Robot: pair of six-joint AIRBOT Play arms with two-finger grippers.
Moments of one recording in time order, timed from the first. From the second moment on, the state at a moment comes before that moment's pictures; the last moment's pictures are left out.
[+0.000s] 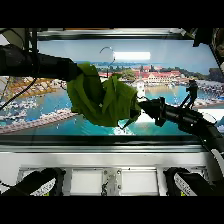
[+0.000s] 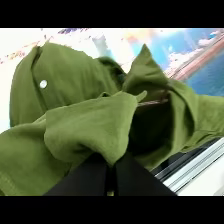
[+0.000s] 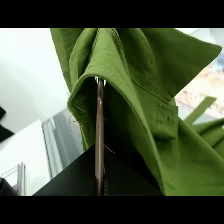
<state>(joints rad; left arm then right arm) -0.31 -1.16 1.72 1.16 -1.38 -1.54 -0.07 -0.96 0.57 0.22 1.34 -0.02</state>
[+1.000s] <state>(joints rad) -0.35 -1.13 1.86 1.15 -1.35 -1.62 0.07 -1.08 0.80 0.28 1.33 -0.01</state>
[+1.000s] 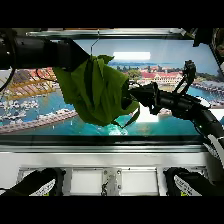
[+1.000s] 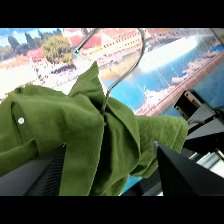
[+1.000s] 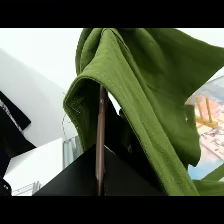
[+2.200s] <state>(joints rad) -0.35 -1.17 1.86 1.16 -1.37 -1.61 -0.67 -0.89 1.21 0.05 0.95 0.42</state>
